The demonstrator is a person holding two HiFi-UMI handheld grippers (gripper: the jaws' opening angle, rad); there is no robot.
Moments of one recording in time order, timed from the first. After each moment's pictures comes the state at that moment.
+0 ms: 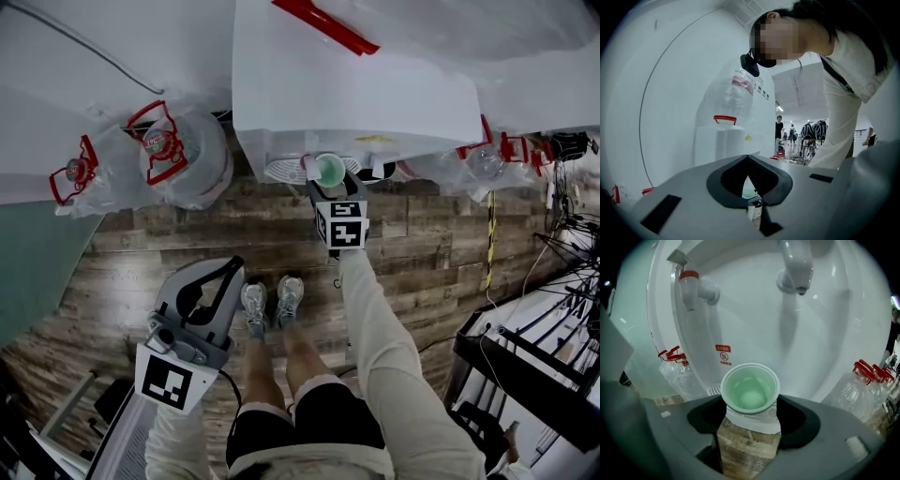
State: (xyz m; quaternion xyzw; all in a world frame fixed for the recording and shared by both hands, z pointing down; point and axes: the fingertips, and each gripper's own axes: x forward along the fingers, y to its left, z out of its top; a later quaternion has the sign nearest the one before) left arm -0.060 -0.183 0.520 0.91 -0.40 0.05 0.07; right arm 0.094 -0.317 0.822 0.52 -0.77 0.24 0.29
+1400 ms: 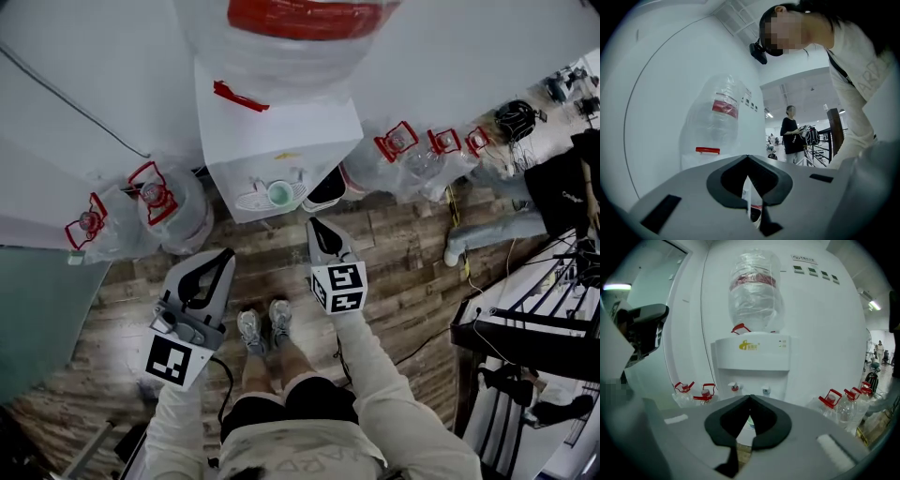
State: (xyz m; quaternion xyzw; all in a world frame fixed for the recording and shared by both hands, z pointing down) left arm -0.027 -0.151 0.390 0.94 -0.35 0.02 0.03; right arm 0.129 -0.202 0.572 0.57 -0.79 0.16 0.15
